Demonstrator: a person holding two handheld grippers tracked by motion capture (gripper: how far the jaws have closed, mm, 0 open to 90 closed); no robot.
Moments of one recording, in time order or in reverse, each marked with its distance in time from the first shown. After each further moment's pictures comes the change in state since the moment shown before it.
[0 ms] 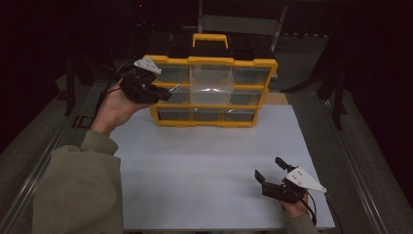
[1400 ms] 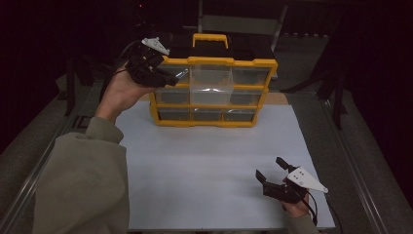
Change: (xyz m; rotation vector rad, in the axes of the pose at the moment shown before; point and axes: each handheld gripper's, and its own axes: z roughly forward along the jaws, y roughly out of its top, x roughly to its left) left arm 0.002 0.044 -0.009 -0.004 0.008 0.005; right arm -0.002 0.000 -0.002 -0.004 0.001 0.007
